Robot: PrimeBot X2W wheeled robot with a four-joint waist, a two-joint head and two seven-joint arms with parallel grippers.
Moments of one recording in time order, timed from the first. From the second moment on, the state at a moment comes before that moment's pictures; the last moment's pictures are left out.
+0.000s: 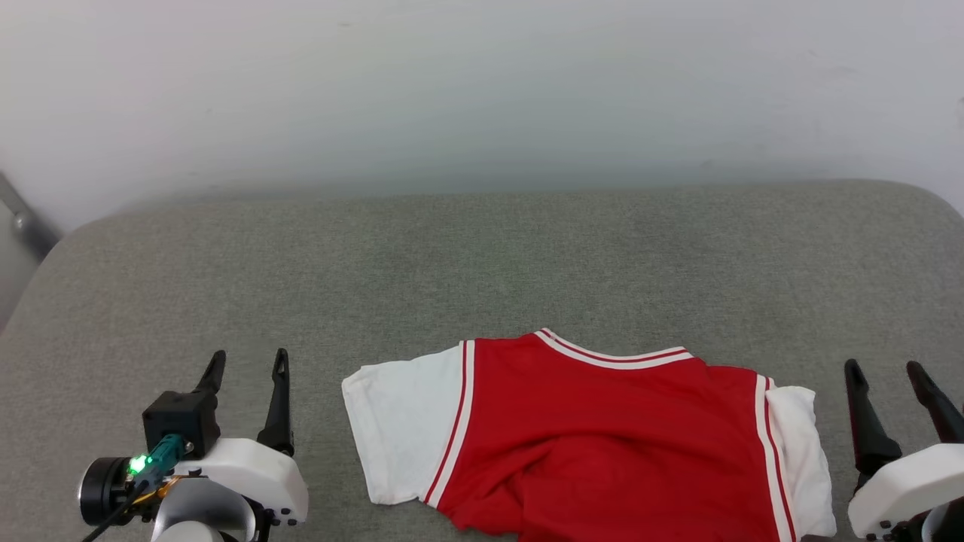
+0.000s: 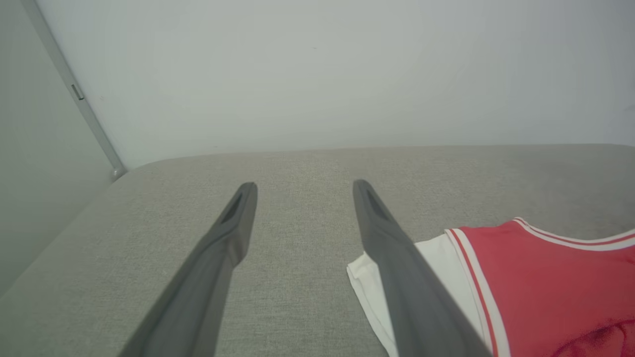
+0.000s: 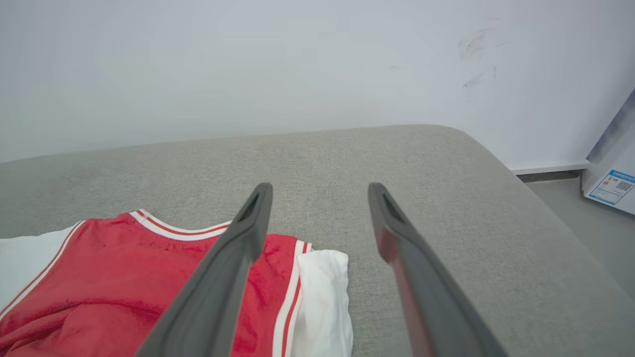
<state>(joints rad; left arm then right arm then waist) -0.11 0.47 -0.40 0.06 -0.54 0.33 -0.14 0.05 -0.13 -0.21 -0.06 0.20 0.13 0.17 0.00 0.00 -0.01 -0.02</state>
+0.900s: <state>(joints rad) -0.46 0.56 -0.60 0.39 -0.73 0.02 0.63 0.00 -0.10 0.04 -0.16 0.24 0.13 0.08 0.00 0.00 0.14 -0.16</state>
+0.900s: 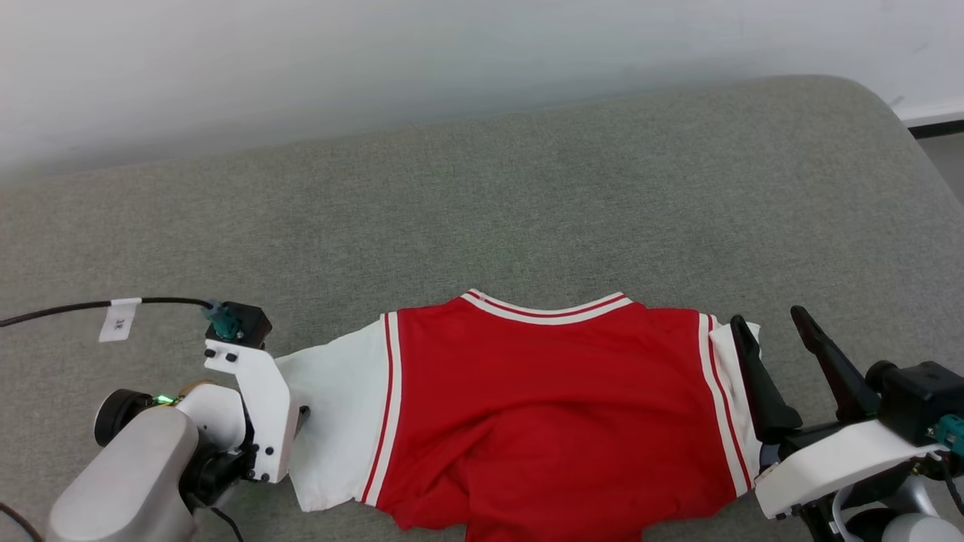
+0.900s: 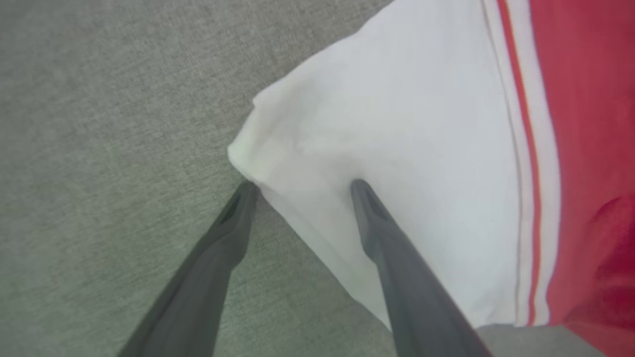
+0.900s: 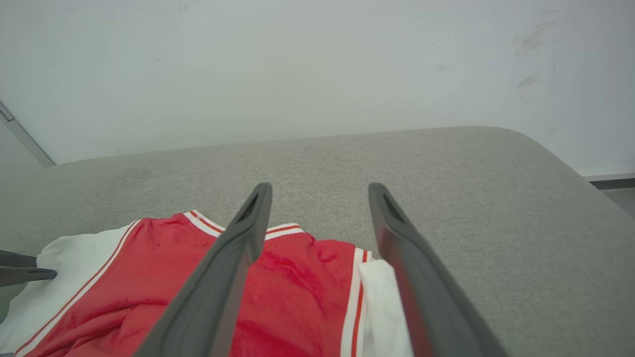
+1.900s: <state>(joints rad) -0.41 0.52 -0.54 0.29 -0.68 0.18 0.36 -0.06 -0.21 -0.20 0.09 0.42 0.13 0.47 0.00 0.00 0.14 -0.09</state>
